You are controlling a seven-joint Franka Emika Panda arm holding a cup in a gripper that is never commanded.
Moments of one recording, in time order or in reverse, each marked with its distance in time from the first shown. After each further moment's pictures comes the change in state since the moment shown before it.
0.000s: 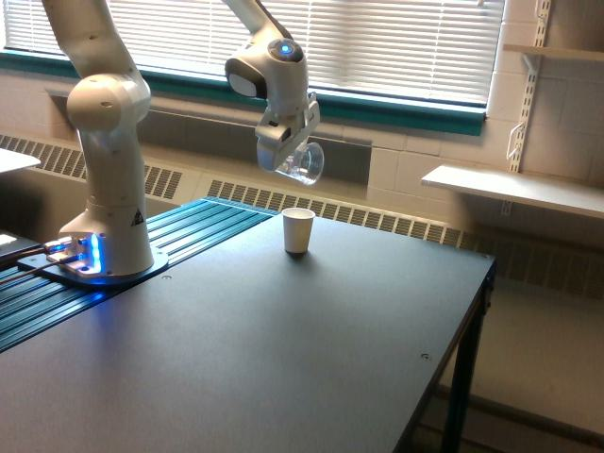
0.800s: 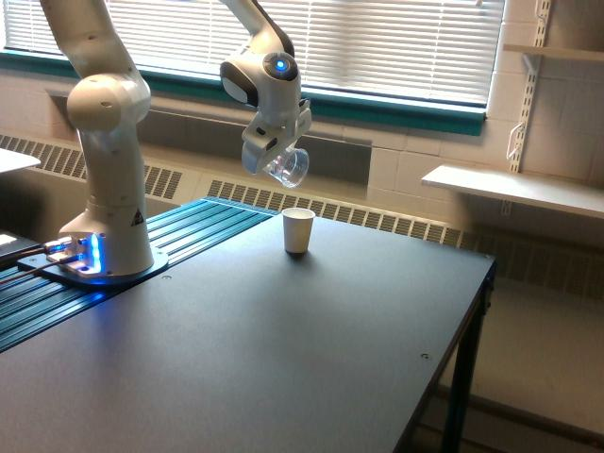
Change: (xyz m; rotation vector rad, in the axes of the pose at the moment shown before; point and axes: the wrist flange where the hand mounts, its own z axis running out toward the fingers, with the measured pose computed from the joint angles) arm -0.005 0.020 0.014 -0.060 -0.147 0.123
